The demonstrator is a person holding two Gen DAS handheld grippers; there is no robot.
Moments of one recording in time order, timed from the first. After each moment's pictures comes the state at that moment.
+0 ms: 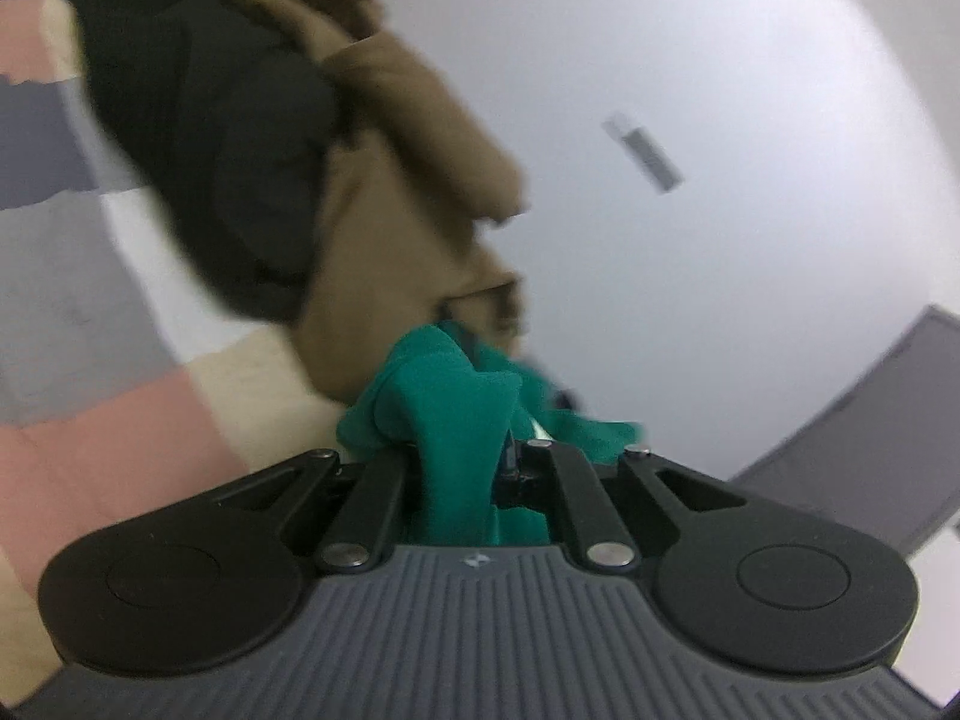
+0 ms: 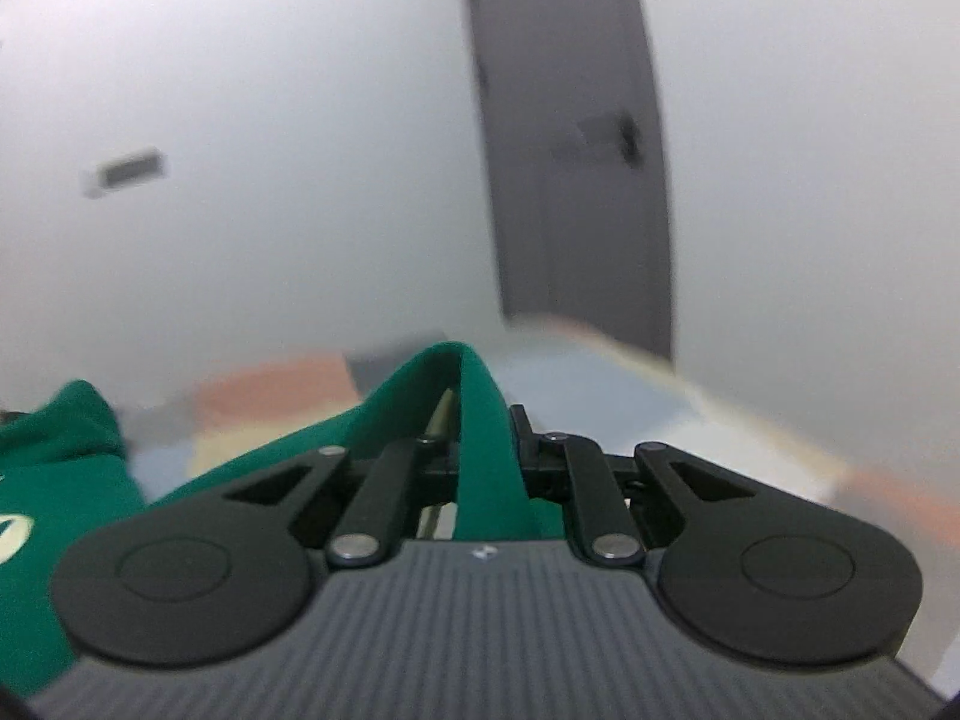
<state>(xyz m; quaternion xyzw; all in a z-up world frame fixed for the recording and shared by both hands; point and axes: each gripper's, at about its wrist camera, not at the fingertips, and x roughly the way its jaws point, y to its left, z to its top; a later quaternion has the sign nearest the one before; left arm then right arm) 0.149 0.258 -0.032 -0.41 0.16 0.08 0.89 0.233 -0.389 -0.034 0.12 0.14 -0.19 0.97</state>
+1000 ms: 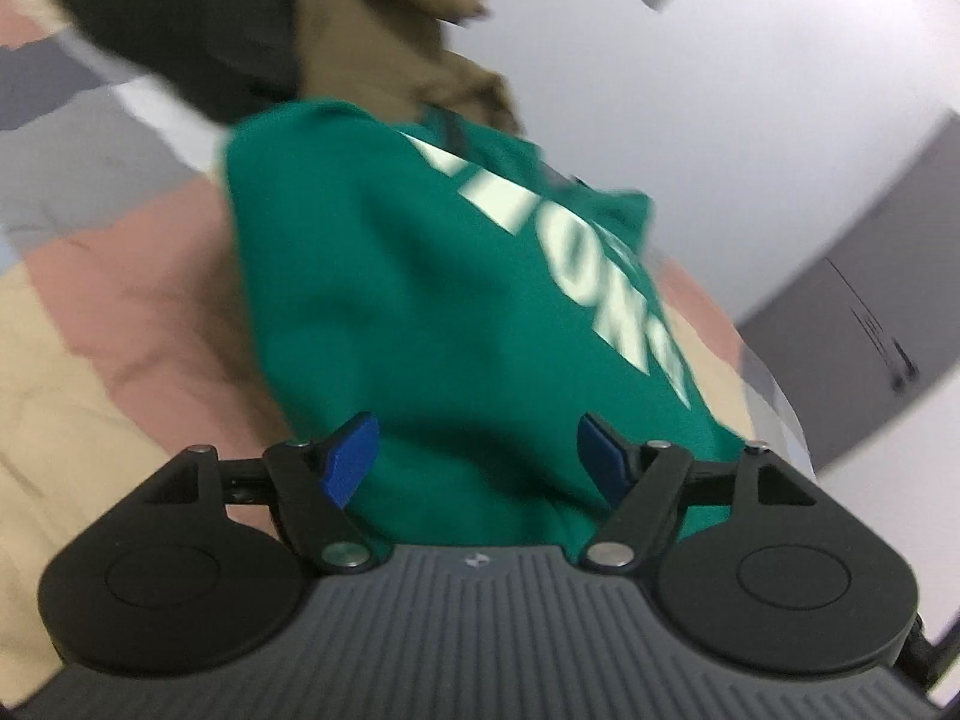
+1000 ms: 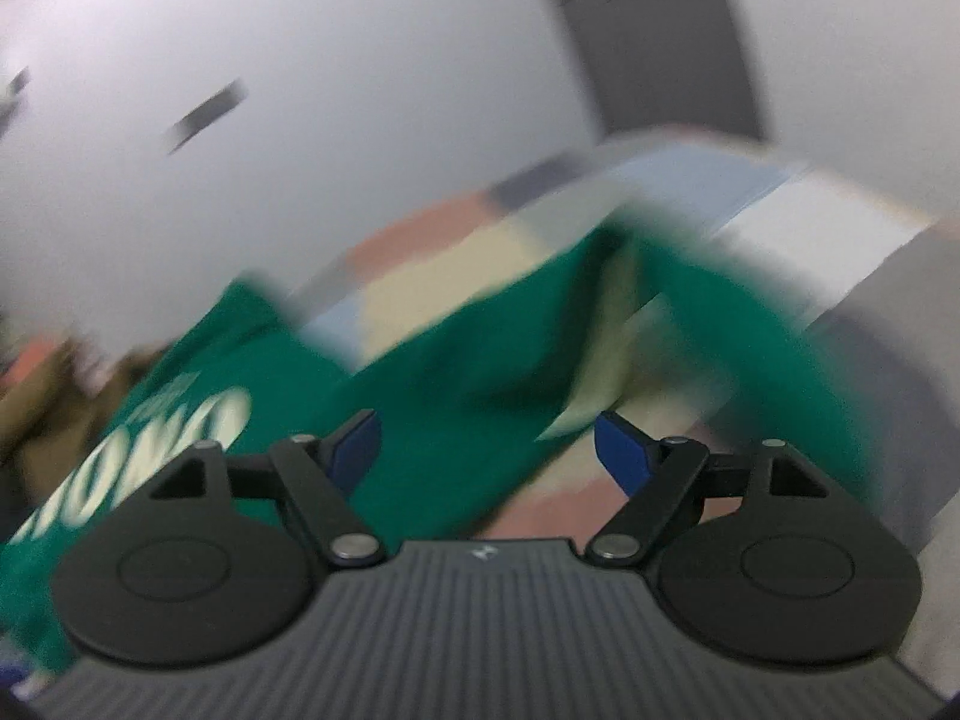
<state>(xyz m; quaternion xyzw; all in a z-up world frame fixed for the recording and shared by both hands) 0.081 0.132 -0.050 -0.31 0.31 0.03 0.90 0.144 -0.312 -0.066 0.23 0.25 -0.02 0.94</state>
